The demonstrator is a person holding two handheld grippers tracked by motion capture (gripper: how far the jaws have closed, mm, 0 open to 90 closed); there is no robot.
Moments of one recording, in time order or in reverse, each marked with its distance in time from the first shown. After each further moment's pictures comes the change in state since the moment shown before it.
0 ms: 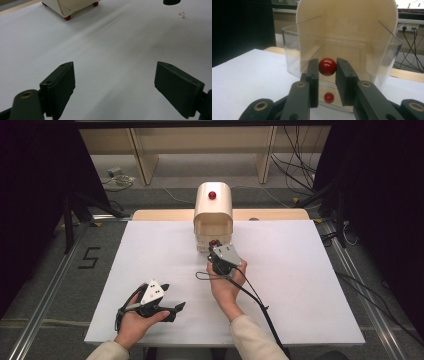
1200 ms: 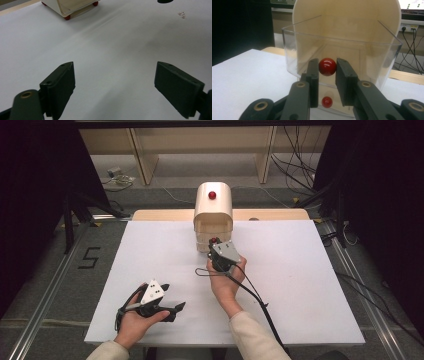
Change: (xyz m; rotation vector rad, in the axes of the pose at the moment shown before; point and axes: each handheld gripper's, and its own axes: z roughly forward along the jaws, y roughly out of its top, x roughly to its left) left arm 0.000 0.000 0.000 0.004 -0.003 0.003; right arm -0.002 0.001 0.009 0.001 -0.006 -0.007
